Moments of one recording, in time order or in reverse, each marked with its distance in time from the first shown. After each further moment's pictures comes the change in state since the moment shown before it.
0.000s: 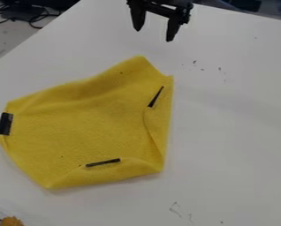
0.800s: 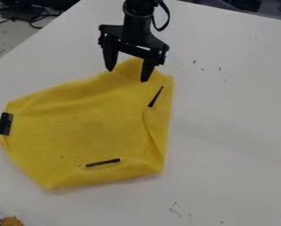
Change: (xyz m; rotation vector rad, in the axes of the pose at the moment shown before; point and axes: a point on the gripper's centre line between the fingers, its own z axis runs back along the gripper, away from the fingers) arm -0.085 0.010 -0.014 0.060 0.117 0.128
